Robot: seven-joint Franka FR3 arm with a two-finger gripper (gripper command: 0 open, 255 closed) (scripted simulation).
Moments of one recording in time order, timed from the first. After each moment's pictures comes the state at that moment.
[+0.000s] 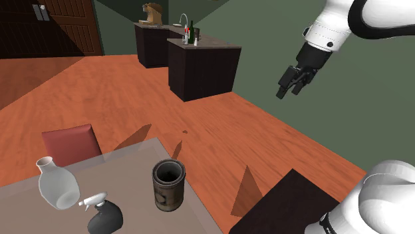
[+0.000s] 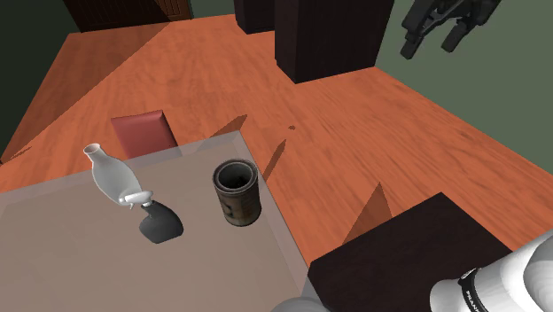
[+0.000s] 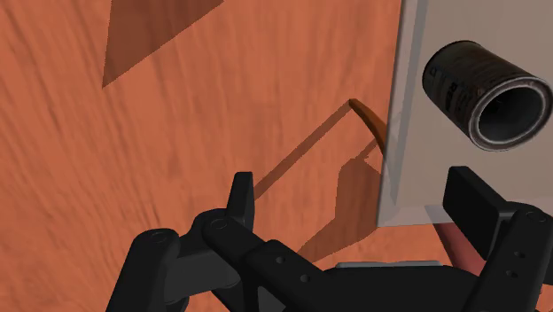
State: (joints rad) arm -0.02 -0.79 0.03 -2.33 0.03 1.70 0.09
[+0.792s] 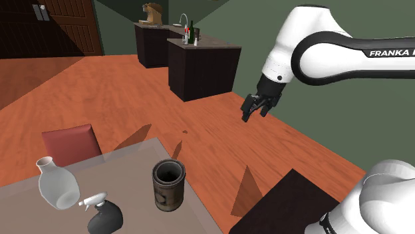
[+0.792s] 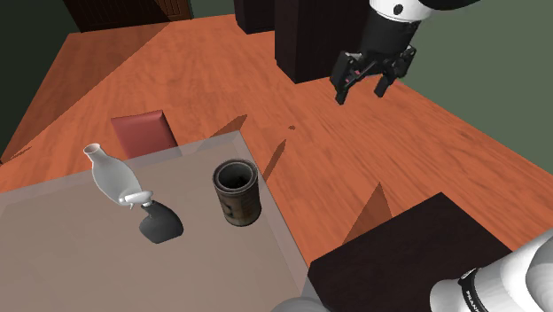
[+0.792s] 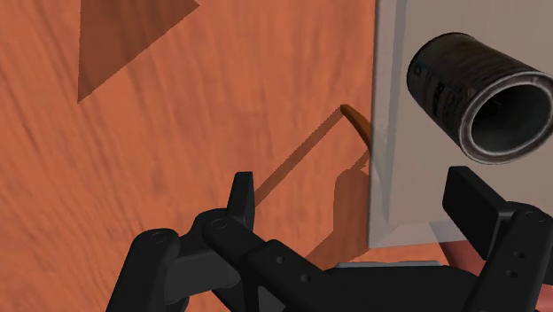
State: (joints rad) arm 0.01 -0.62 0.19 -2.45 0.10 1.98 0.27
